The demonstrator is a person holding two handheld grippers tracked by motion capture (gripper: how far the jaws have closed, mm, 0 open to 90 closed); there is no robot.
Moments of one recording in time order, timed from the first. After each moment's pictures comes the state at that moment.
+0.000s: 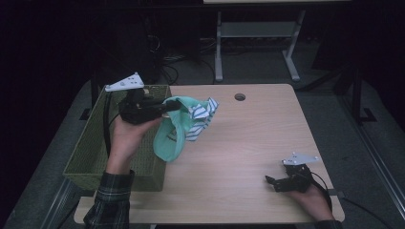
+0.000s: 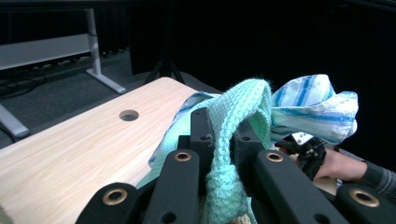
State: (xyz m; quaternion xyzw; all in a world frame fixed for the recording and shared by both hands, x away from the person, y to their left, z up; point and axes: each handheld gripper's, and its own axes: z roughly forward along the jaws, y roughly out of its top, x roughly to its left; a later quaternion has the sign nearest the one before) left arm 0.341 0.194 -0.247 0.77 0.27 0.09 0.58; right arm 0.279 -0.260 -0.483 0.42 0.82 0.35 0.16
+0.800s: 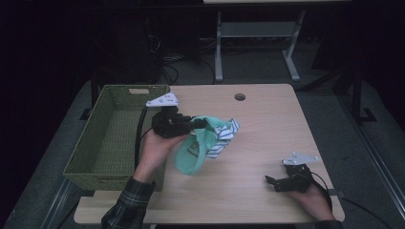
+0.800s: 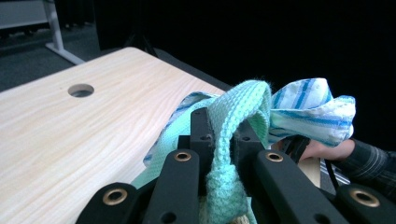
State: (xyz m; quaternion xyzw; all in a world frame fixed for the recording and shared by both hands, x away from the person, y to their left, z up) left arm 0.345 0.134 -0.302 0.79 0.26 0.03 0.55; right arm 0.279 -0.260 -0.483 0.42 0.82 0.35 0.16
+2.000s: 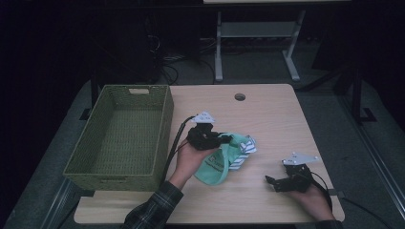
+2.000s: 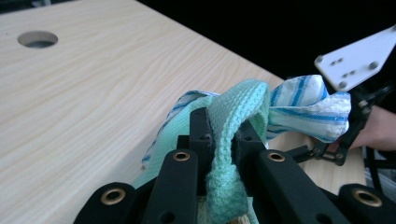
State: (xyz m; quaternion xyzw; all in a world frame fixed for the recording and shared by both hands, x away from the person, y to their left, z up) left arm 0.361 0.061 -0.386 0.82 0.28 0.01 0.50; right arm 0.279 -0.260 -0.483 0.42 0.82 0.35 0.16
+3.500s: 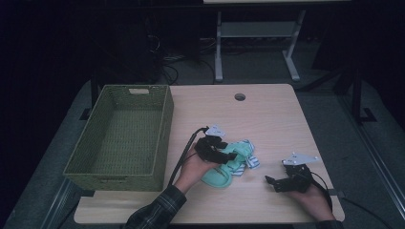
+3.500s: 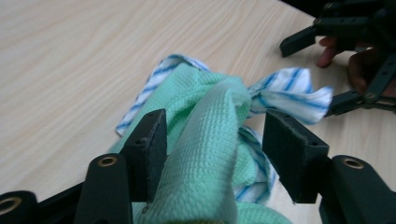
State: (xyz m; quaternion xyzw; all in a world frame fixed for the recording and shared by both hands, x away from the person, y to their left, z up) left arm 0.354 0.047 -0.420 0.86 0.27 0.03 0.43; right arm 0.279 -0.260 -0.483 0.42 0.82 0.35 0.16
